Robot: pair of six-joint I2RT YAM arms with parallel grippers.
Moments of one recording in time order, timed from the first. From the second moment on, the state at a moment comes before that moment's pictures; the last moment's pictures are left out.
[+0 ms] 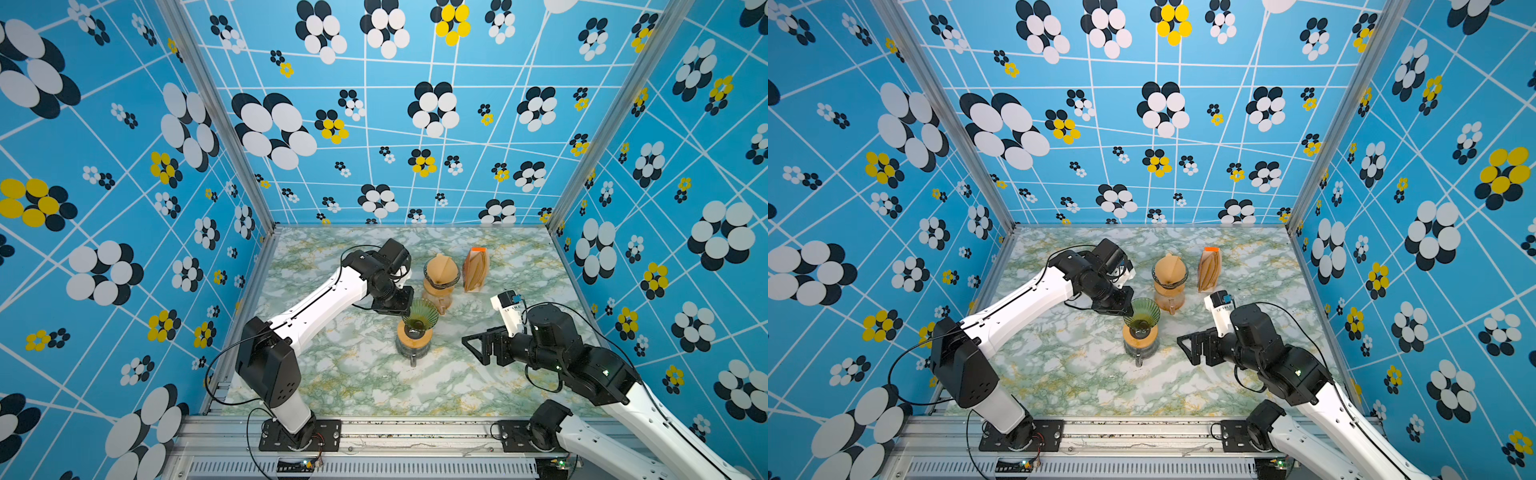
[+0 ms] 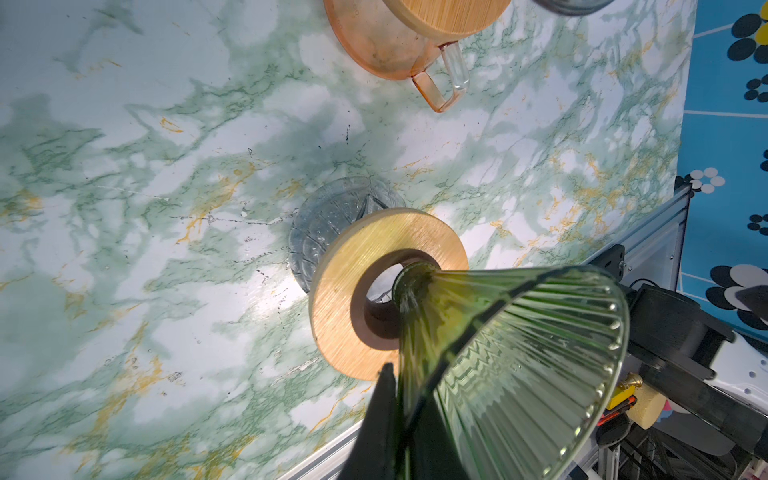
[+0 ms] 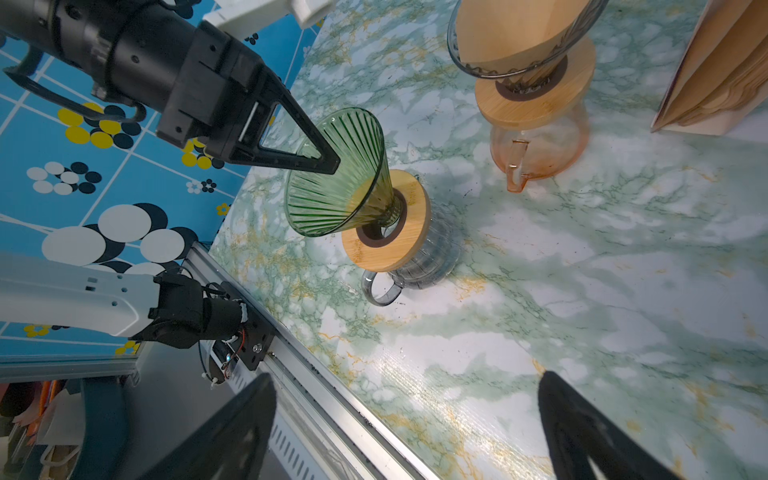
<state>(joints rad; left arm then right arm) -0.66 1.66 1.52 -1.08 0.36 -0.45 0.67 0.68 0.83 -0.79 -0.17 0.46</state>
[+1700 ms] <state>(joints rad) -0.66 1.65 1.45 -1.05 0.35 -0.45 0.67 0.69 0.81 -0.79 -0.17 0.46</state>
